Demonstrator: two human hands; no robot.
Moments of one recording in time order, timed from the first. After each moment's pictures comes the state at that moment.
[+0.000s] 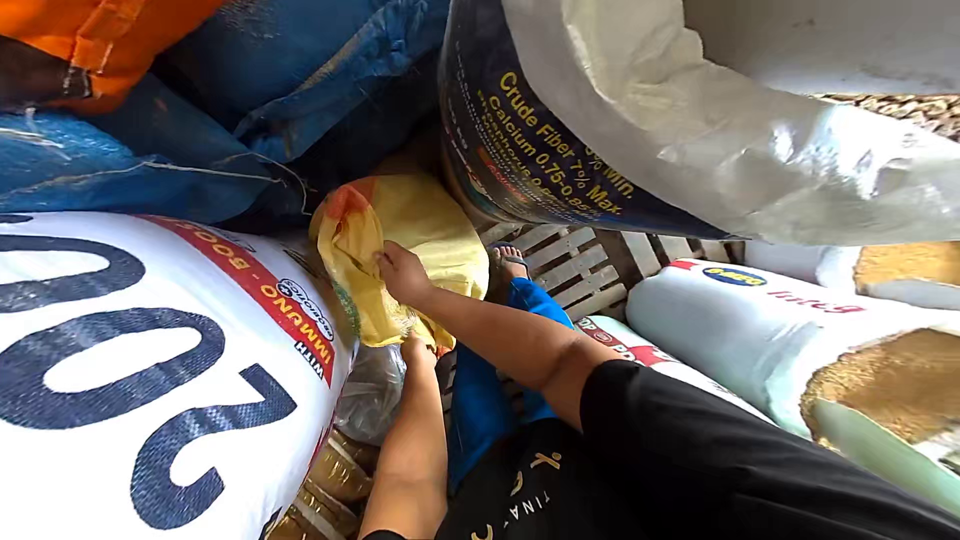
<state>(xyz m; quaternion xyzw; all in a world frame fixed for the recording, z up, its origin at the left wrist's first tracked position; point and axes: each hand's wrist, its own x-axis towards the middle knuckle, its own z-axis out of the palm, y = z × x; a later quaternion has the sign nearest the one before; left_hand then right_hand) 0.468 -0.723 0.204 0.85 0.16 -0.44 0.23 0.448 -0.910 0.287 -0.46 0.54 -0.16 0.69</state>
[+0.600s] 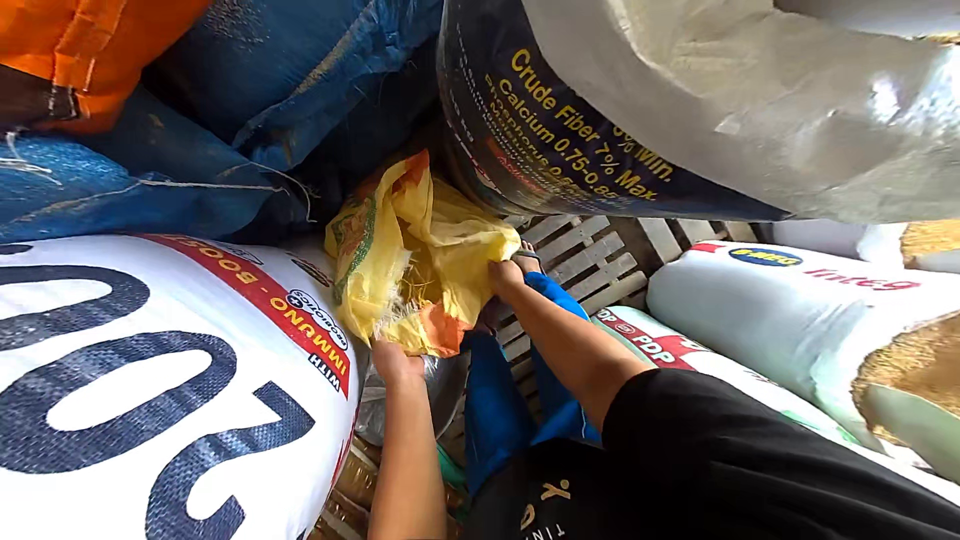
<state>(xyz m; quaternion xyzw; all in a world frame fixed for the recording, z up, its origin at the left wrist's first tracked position) 0.505 -0.788 0.306 0.80 0.13 -0.39 0.44 0.320 -0.859 0.190 -0.28 0.75 0.12 0.59</state>
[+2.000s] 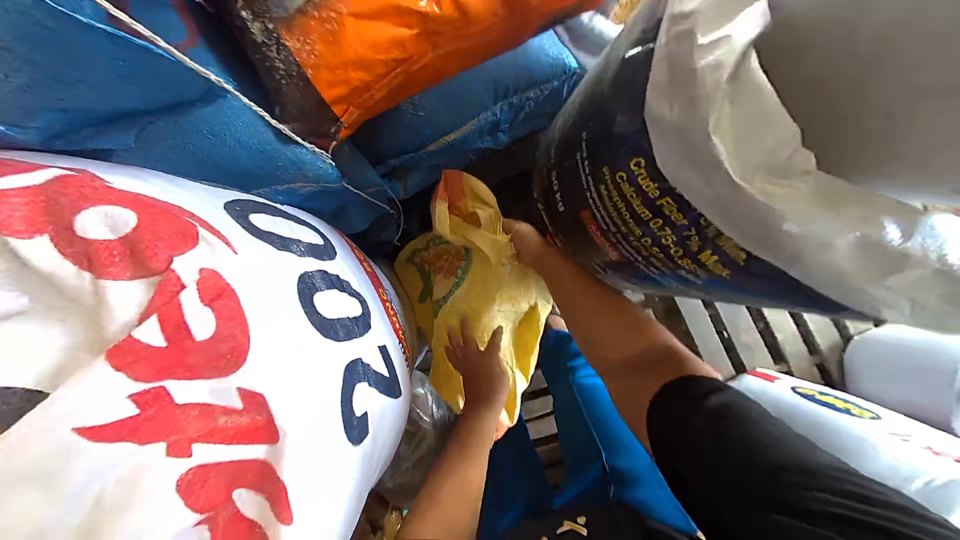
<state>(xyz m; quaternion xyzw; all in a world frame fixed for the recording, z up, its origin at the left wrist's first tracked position) 0.478 -0.789 0.322 0.80 -0.53 -0.26 0.08 0.402 -1.024 0.273 -0.33 0.55 -0.18 0.74</state>
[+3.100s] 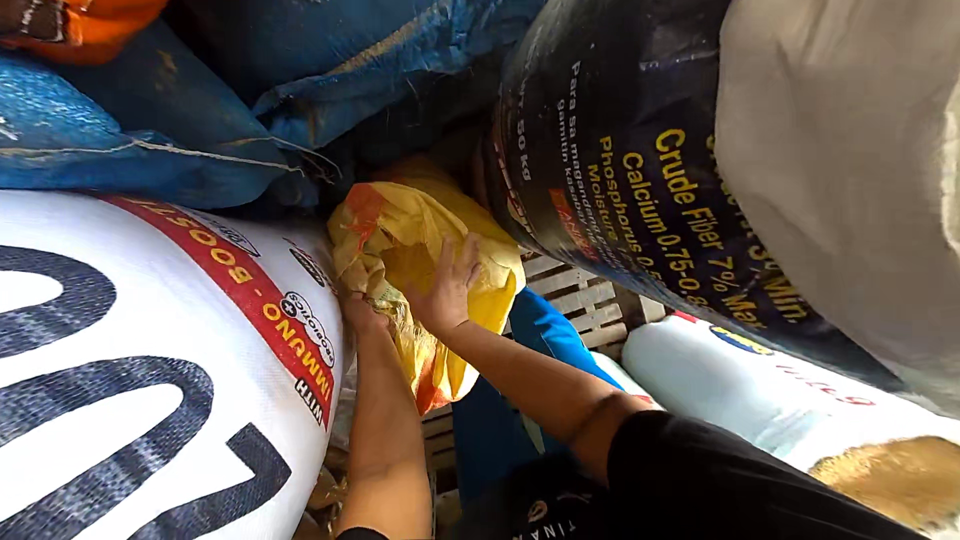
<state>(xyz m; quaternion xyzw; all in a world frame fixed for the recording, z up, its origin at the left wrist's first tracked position) 0.563 -0.850 0.197 0.81 0.16 -0.34 0.45 0.437 -0.895 0.256 -0.61 0.67 -0.13 0.41</state>
